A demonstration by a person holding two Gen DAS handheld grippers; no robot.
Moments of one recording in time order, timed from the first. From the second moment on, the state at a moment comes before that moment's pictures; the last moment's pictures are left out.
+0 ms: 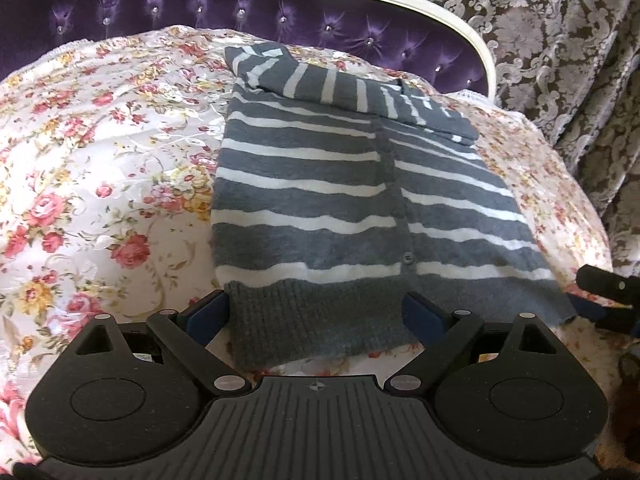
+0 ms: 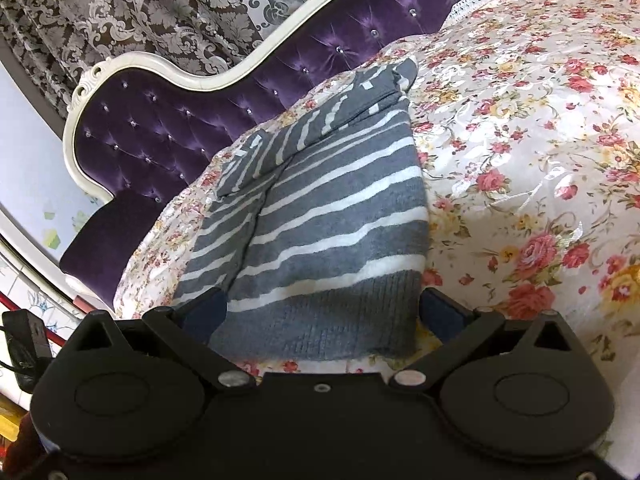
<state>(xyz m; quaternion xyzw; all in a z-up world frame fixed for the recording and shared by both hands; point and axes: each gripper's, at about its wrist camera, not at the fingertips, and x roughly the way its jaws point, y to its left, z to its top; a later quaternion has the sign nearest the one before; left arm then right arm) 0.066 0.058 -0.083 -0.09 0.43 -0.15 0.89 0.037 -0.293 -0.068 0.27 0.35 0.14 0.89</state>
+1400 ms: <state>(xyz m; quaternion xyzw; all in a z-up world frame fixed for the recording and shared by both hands) 0.070 0.095 -0.083 -0.13 0.42 -0.11 0.89 0.045 -0.283 -0.070 0.25 0.37 0.16 0.88</state>
